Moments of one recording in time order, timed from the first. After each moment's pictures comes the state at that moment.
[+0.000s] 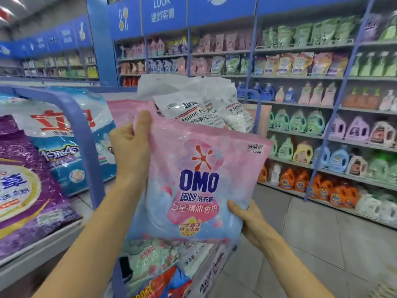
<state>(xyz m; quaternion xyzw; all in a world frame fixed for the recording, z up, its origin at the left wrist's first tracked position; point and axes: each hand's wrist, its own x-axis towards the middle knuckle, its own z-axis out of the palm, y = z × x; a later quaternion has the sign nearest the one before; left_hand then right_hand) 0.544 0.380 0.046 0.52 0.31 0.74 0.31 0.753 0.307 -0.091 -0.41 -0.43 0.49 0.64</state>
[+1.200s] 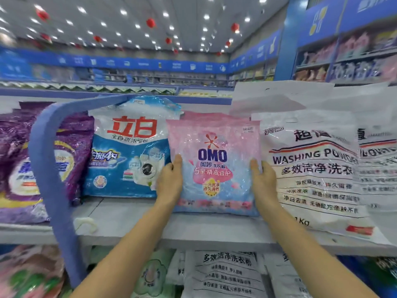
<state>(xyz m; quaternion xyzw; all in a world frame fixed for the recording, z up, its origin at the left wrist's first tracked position) 0.590 0.591 -0.016 0.31 0.73 0.61 0.07 0.743 0.703 -0.023 -0.34 -0.60 0.45 0.56</state>
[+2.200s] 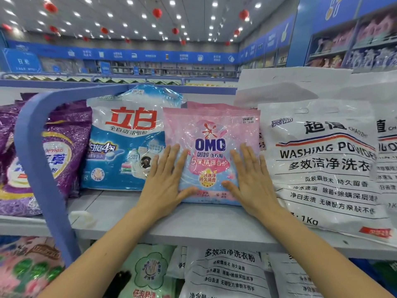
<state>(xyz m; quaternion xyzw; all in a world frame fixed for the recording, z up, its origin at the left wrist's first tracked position) 0.554 0.571 -0.059 0.58 0.74 0.19 -0.28 0.744 0.718 -0.052 -0.27 -0.90 -0.11 0.32</state>
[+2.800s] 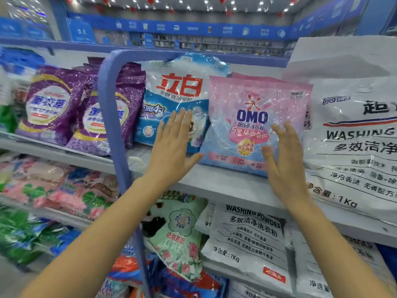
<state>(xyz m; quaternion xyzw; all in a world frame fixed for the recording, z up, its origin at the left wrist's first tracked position) 0.575 0.483 -0.033 0.50 0.78 0.27 -0.28 0.753 0.646 -0.037 -0.23 -0.85 0.13 0.46</state>
